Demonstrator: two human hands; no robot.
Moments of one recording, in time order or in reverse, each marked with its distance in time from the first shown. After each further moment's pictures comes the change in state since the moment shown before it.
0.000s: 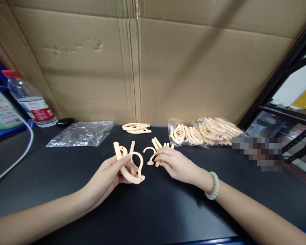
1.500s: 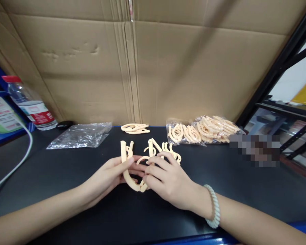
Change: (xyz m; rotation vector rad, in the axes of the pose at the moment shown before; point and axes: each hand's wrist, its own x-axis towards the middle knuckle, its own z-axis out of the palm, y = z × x) left_hand -0.004 0.015 0.008 0.034 -0.168 -0.105; right_hand -0.003 -0.055 0.004 -0.361 0.298 -0.291
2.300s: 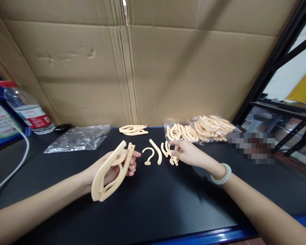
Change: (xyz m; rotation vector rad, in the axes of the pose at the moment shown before) left_hand 0.021 0.007 -0.025 -0.171 -0.228 0.018; right_hand -0.038 0.088 -0.009 0.406 -0.442 0.896
